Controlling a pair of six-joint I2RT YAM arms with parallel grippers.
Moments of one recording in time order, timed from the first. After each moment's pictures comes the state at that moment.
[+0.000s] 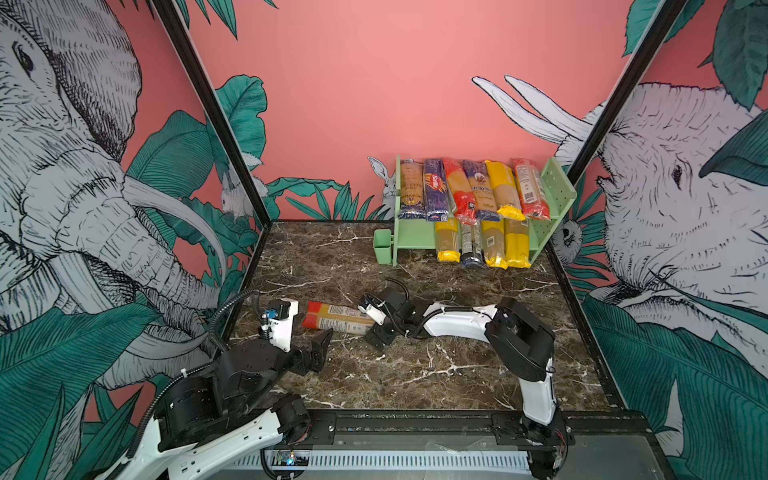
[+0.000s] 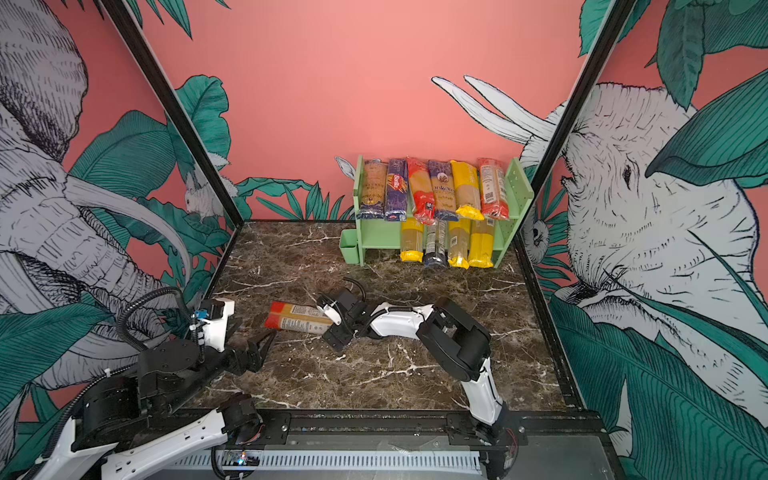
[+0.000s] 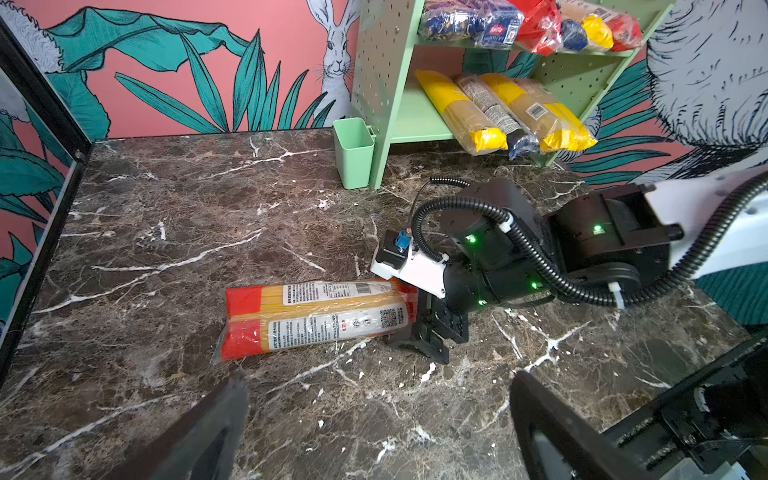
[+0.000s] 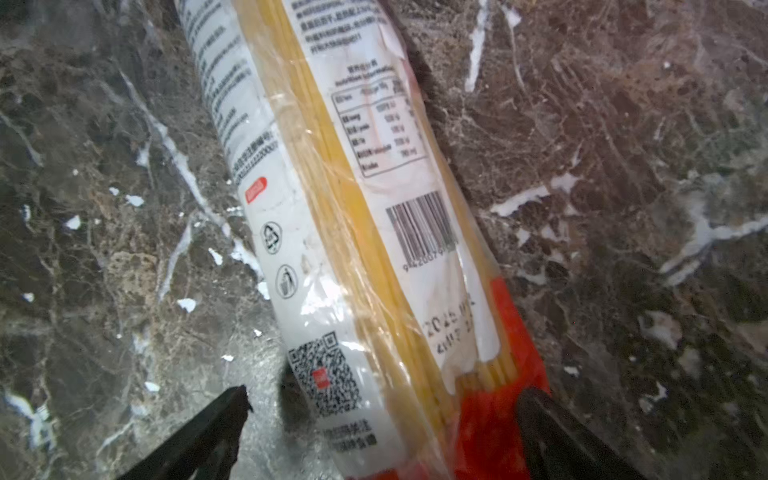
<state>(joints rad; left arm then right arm) -1.04 0.37 0.97 -1.08 -0.50 -0.44 0.99 2.00 1.27 -0.21 -0.08 -0.04</state>
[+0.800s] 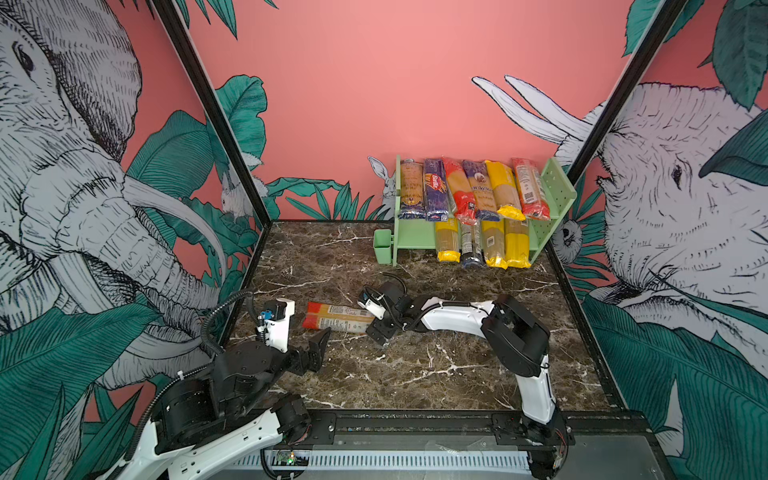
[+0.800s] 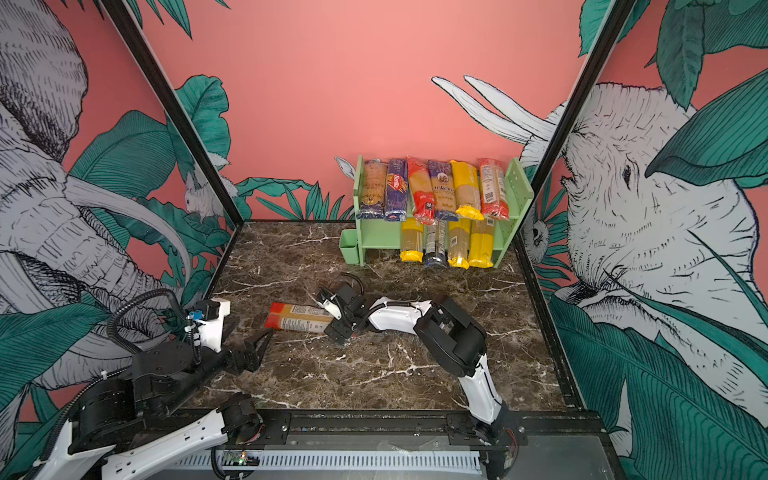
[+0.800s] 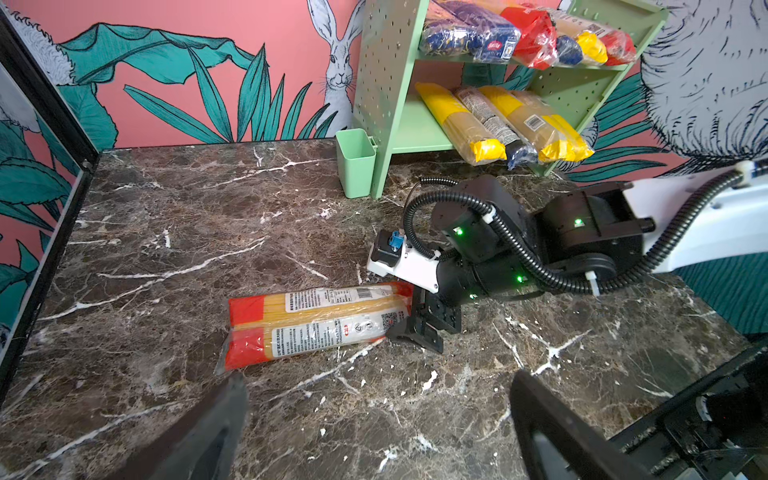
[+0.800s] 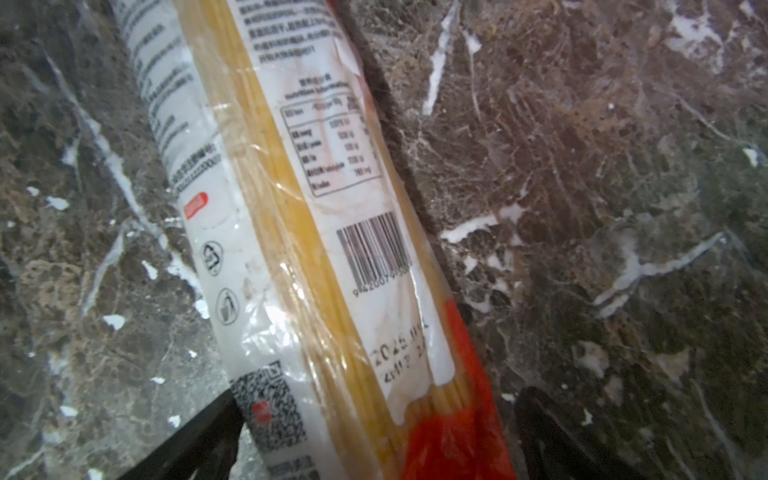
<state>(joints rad) -1.04 0.35 0.97 -1.06 -0.51 -0.42 0.95 2.04 1.34 -0.25 -0.04 -0.13</state>
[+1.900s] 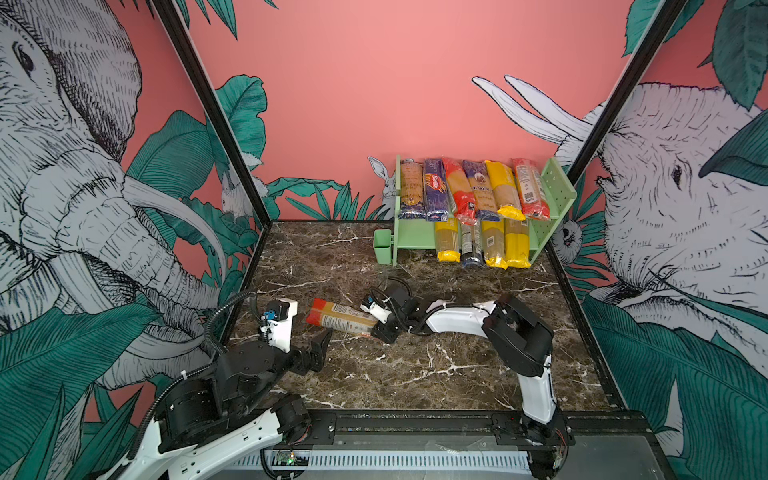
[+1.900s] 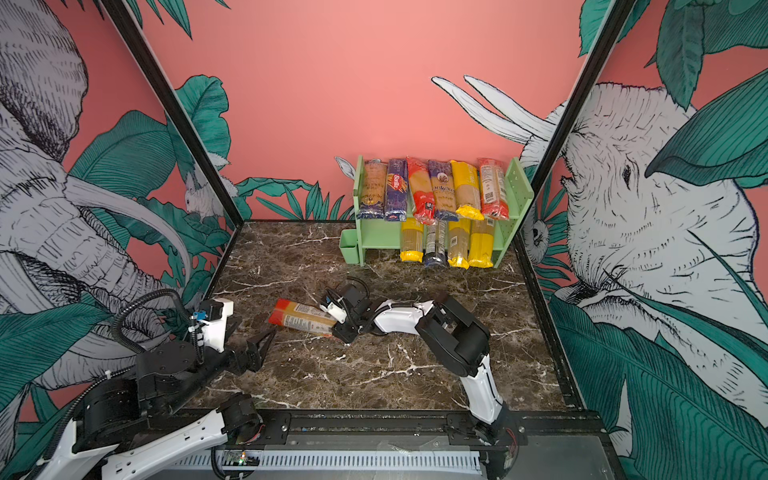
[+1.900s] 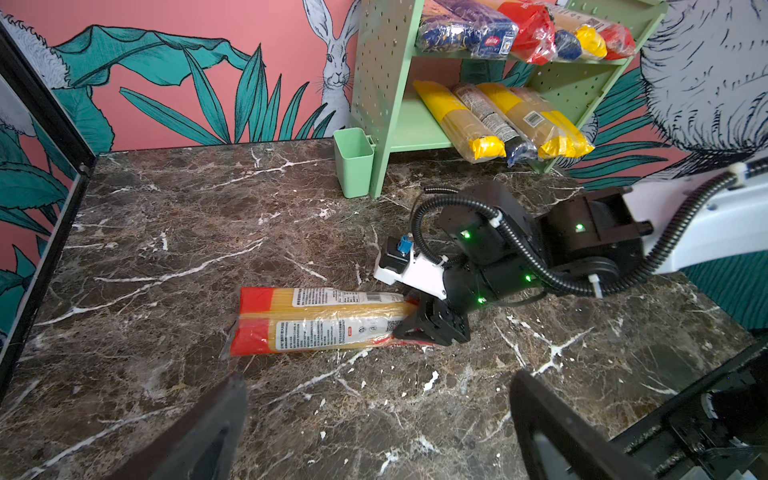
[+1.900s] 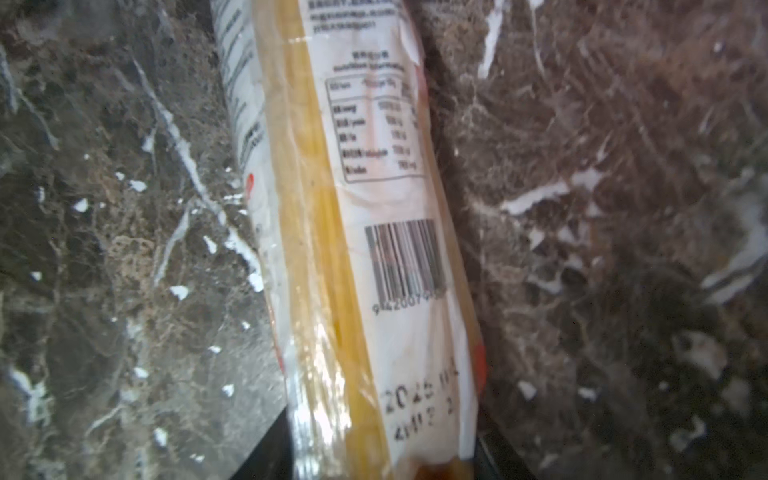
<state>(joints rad) -1.04 0.35 0.95 -1.05 -0.50 -0.41 0.95 2.00 1.22 -0.17 -0.20 -0.07</state>
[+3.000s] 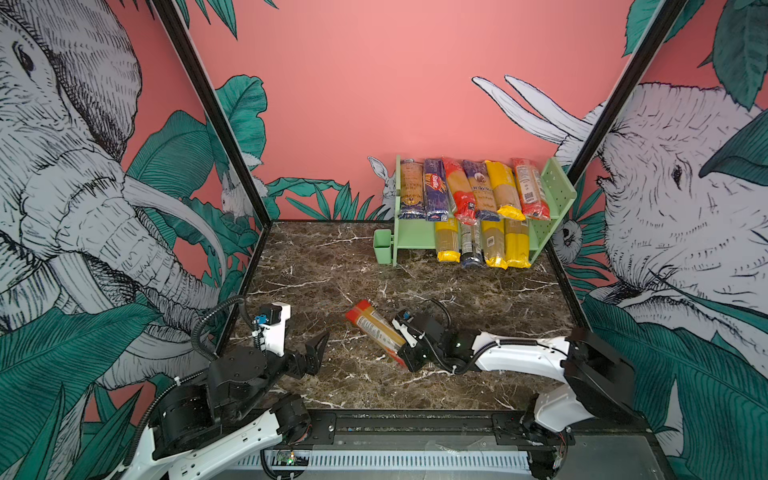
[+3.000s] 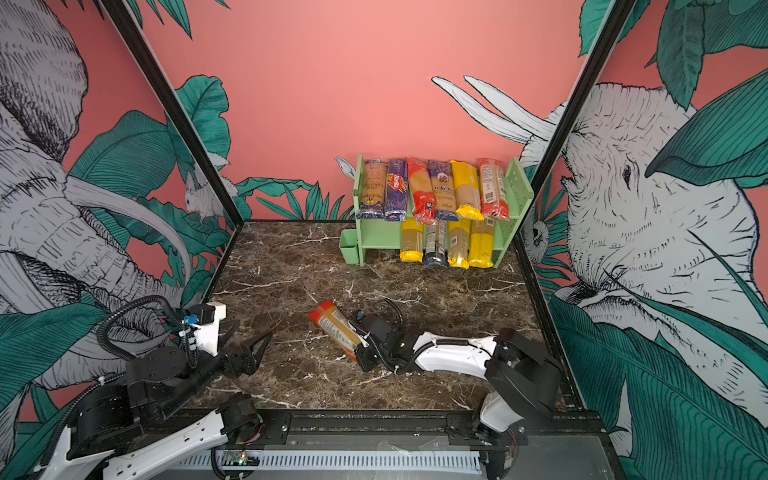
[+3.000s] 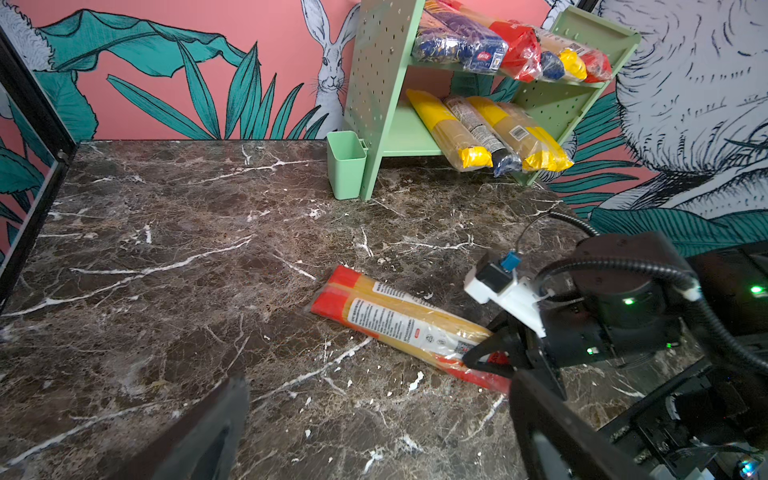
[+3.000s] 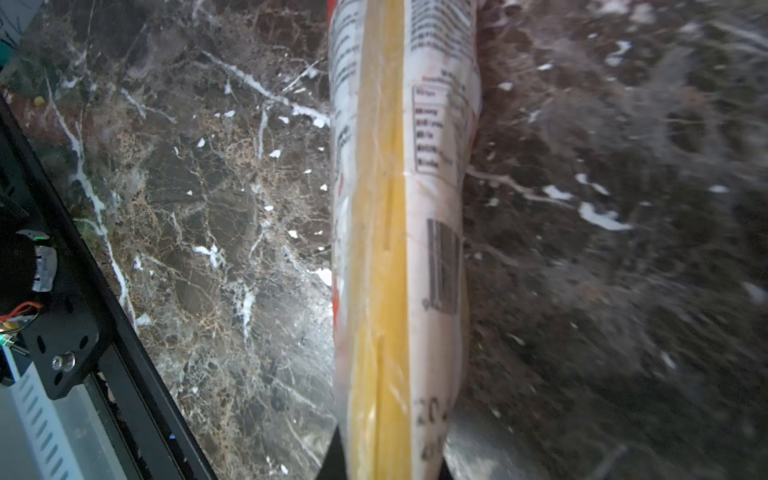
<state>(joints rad) -1.04 0.29 0.94 -1.05 -0.48 -0.45 1.07 1.48 0.79 -0.19 -0.02 0.41</state>
